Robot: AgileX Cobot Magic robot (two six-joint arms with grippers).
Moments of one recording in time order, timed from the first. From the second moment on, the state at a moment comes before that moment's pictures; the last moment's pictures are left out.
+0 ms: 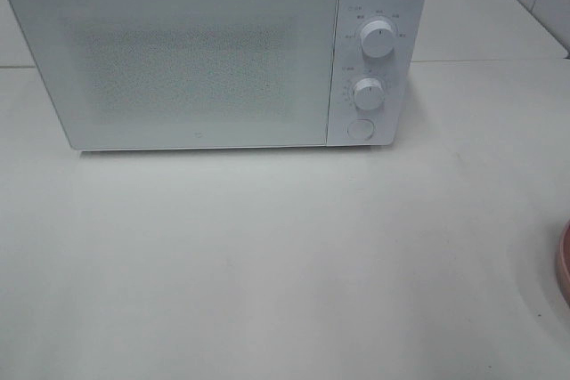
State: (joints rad) left arm 0.04 -0.01 -0.50 -0.08 1.04 0.02; right arm 0.05 0.63 -0.38 -0.09 0.20 0.16
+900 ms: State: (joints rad) left arm 0.04 -0.01 -0.50 -0.08 1.04 0.02; right arm 0.07 1.29 -0.23 0.03 -0.81 0.07
